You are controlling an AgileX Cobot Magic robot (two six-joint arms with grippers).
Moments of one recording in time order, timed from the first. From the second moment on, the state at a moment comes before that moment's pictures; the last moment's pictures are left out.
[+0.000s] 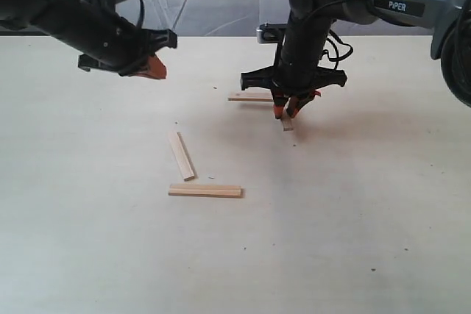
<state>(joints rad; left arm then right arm) -0.07 1.93 -1.35 -0.70 0.62 0.36 0.43 2.31 -1.86 0.10 1.10 0.23</state>
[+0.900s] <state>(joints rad) -0.26 1.93 -1.08 -0.67 0.41 0.12 0.43 2.35 -1.86 0.09 1.09 0.21</state>
